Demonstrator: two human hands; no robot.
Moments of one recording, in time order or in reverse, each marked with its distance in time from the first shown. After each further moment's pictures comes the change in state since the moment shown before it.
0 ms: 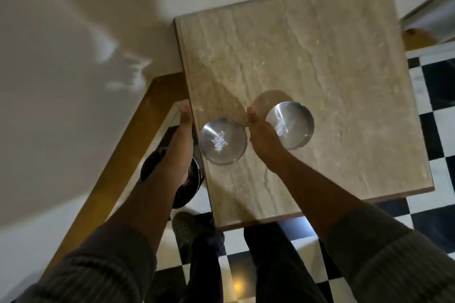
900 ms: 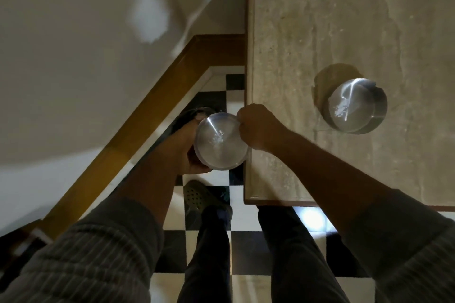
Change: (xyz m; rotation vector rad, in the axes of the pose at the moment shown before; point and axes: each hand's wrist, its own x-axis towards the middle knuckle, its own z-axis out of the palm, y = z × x) left_hand 0.033 -0.114 -0.100 -0.185 -0.054 -0.477; right_hand -0.010 0.003 0.122 -1.084 -0.308 -0.393
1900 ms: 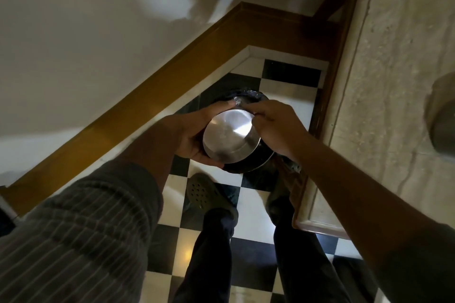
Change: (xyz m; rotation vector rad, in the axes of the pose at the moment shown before) left_hand 0.125 -0.024 -0.122 -0.006 -0.378 -0.107; right_hand 0.078 -0.051 0.096 0.289 0.058 -0.059
